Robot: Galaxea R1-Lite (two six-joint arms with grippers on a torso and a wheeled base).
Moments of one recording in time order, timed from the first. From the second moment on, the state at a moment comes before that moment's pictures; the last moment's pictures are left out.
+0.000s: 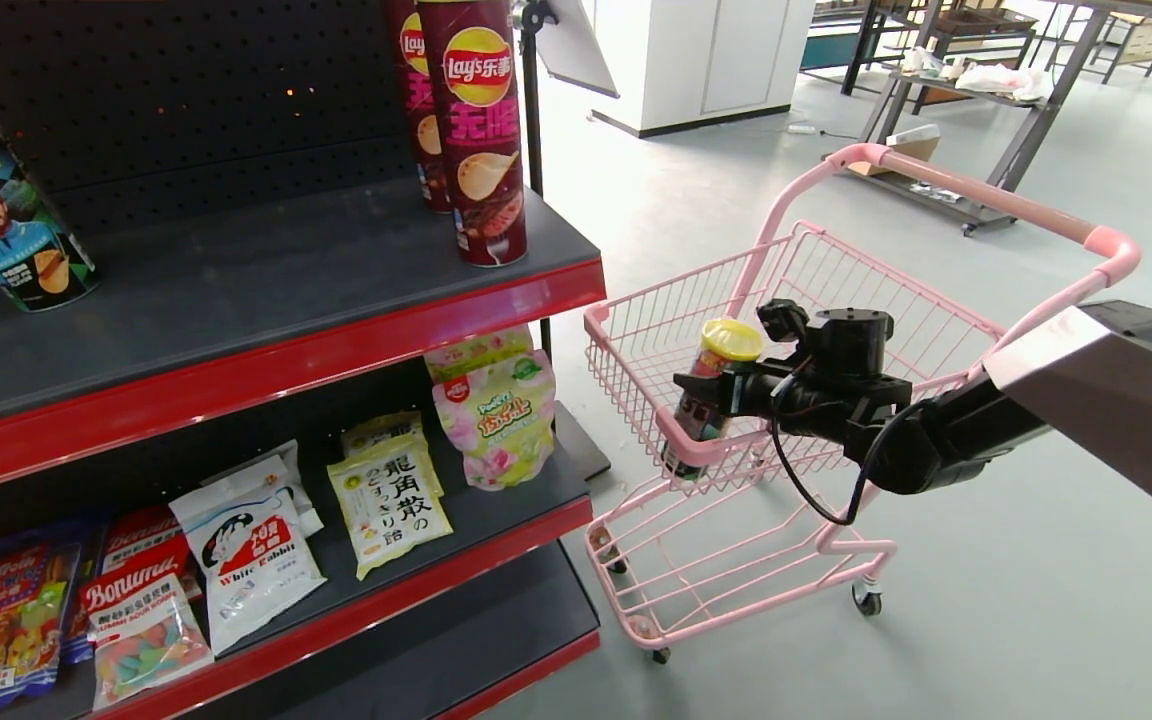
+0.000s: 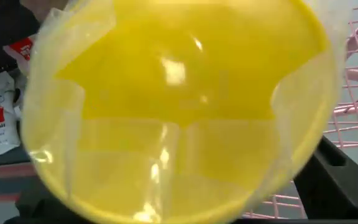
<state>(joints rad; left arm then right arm) 0.00 0.00 0.00 0.00 -0.01 0.00 0.26 2.29 -1.20 -0.80 0.28 0.16</state>
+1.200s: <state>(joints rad) 0.00 0.00 0.00 0.00 0.00 0.00 0.24 1.81 -1.36 -0.32 0.07 0.05</state>
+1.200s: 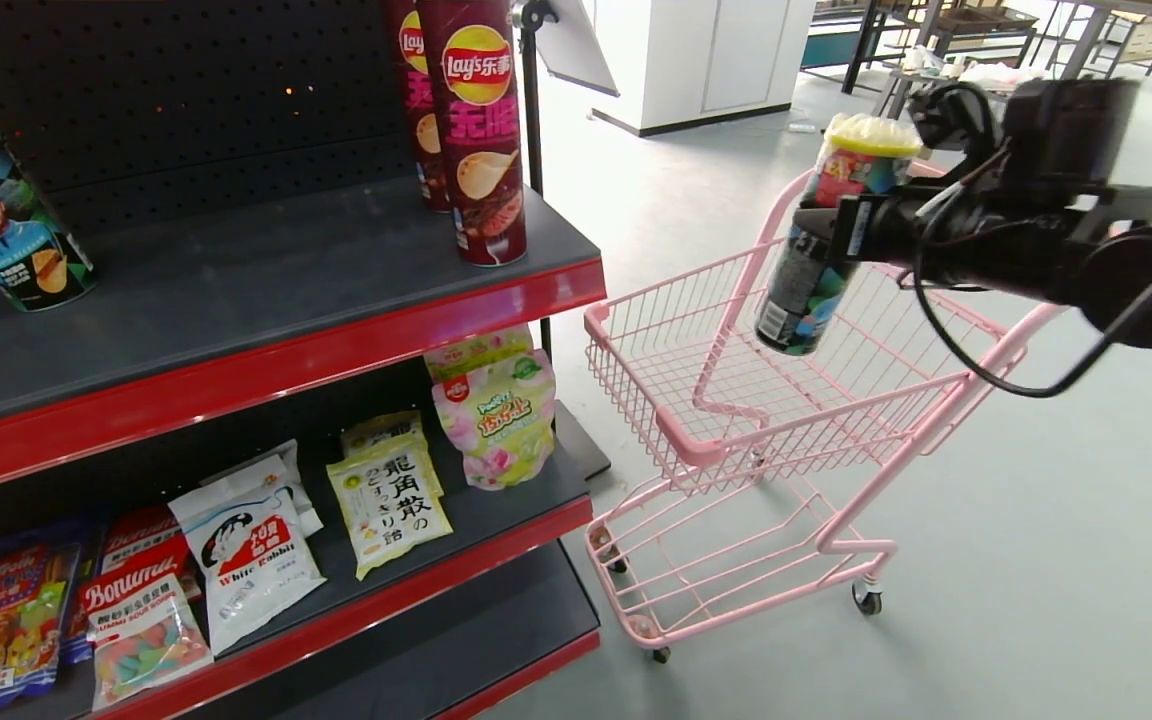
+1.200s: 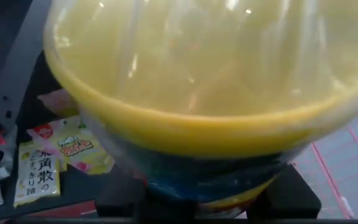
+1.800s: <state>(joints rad) 0.00 0.00 0.00 0.00 -0.01 0.00 0.34 1.01 -0.68 0.20 -0.09 -0.01</state>
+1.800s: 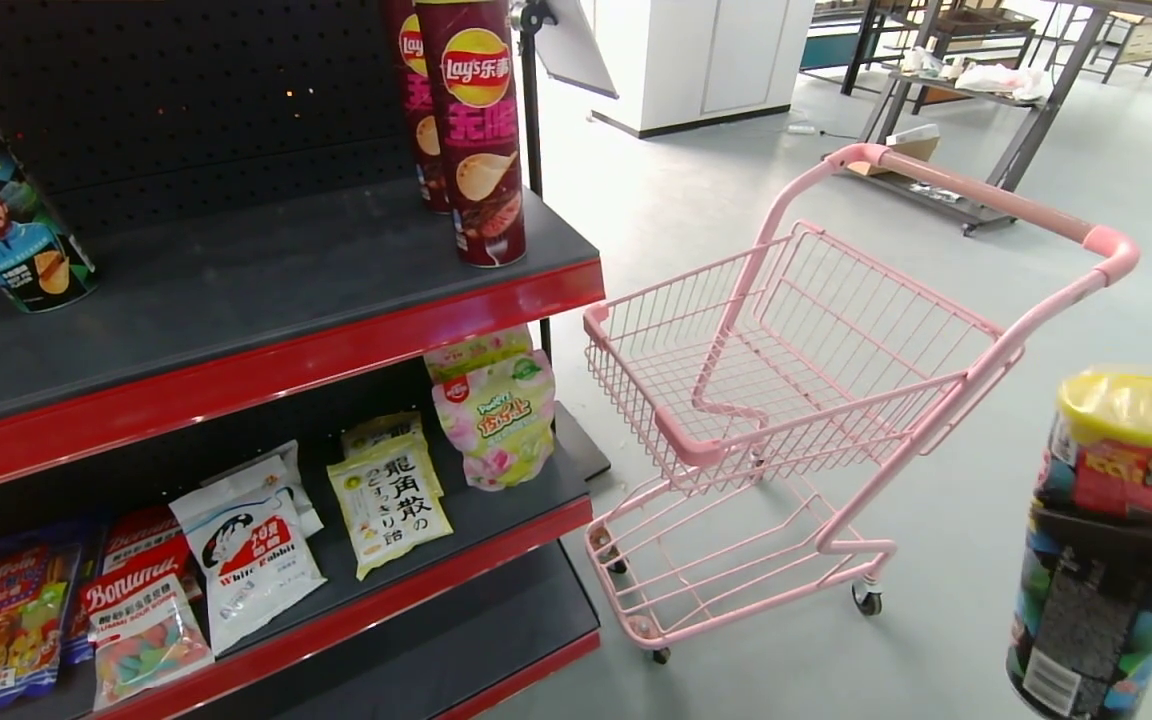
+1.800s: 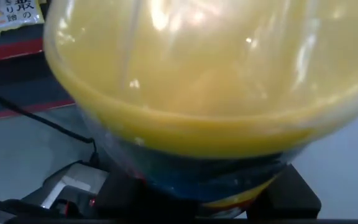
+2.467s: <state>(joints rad) 0.00 0.01 0.00 0.00 -0.01 0.00 0.34 0.90 -0.61 0.20 -0.09 -0.03</state>
